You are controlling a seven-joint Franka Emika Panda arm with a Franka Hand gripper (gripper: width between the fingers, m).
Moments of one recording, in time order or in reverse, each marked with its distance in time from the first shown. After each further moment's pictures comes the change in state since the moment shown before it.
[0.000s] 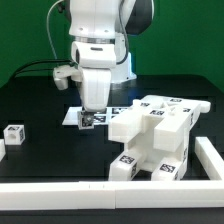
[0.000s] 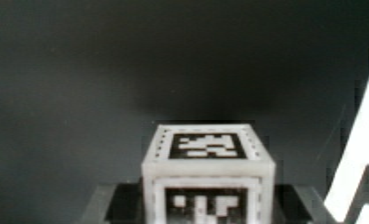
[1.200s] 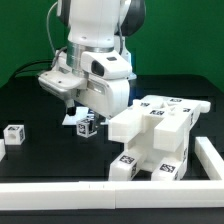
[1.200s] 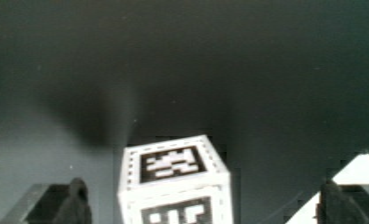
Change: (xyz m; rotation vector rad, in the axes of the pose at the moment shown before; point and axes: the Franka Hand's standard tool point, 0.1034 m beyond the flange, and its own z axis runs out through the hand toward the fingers) arm -0.011 -0.004 0.003 0.097 -0.008 -0.331
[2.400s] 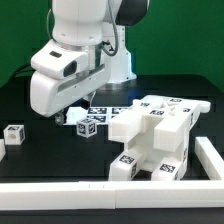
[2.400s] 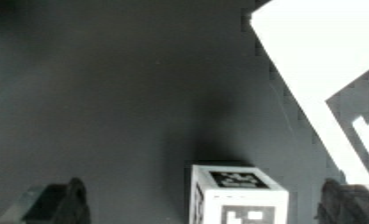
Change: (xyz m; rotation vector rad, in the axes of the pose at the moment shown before) arm -0.012 -0.006 -0.009 0.197 0.036 1.349
